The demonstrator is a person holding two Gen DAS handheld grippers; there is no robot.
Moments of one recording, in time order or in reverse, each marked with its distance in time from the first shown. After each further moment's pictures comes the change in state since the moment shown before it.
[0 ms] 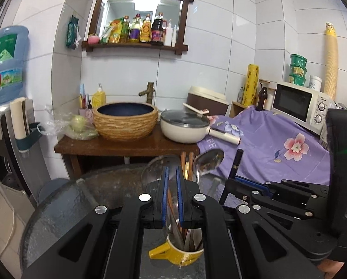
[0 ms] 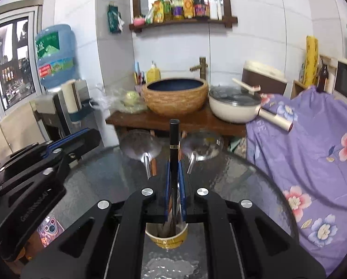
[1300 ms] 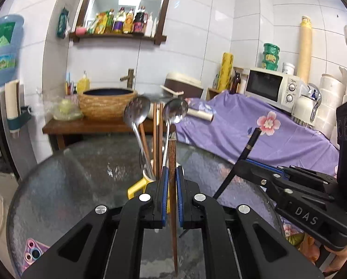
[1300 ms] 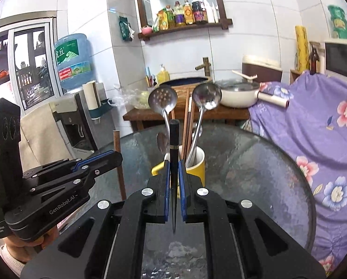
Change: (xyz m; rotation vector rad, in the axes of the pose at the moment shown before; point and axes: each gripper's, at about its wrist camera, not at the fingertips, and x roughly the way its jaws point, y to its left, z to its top) left arm -0.073 -0.018 -0.085 0.036 0.014 -0.130; right arm -0.106 0.016 -0.113 0.033 -0.125 0.068
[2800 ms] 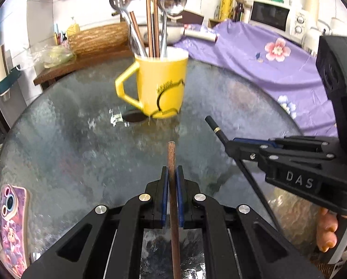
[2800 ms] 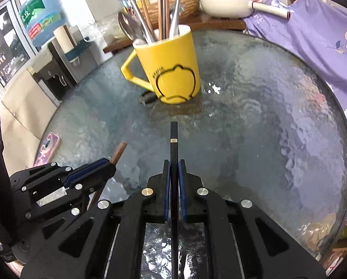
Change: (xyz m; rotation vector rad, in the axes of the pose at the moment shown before) left arm 0.046 0.002 -0.116 0.058 0.390 0.024; right arm 0.084 -0.025 -0.115 0.163 0.434 0.004
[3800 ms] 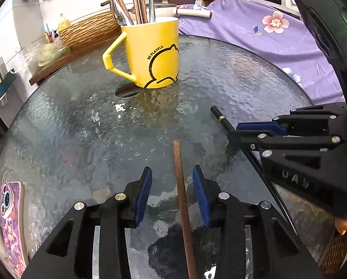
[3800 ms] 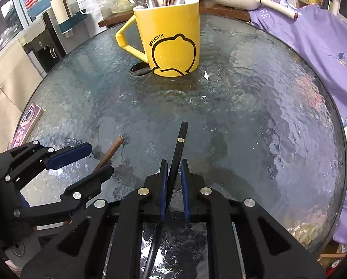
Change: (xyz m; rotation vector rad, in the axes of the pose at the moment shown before) left arm 0.031 -0.010 -0.026 0.094 0.123 0.049; right arm 0.032 0.016 -0.022 -0.130 0.127 -0.151
